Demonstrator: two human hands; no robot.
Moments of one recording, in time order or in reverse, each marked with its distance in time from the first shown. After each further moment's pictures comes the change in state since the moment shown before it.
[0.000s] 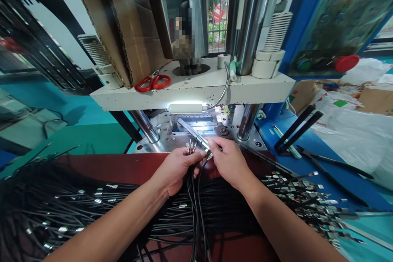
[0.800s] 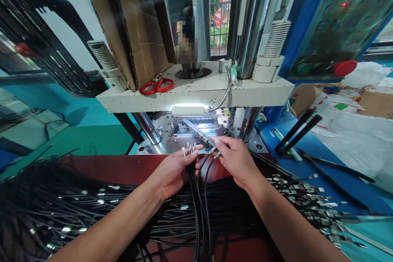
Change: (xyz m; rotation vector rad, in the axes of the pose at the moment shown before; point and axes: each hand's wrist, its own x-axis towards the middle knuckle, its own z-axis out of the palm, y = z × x) left_hand -0.007 0.005 -0.009 -0.349 0.030 -0.118; right_hand 0.004 -0.003 -0.008 0.118 0.124 -0.059
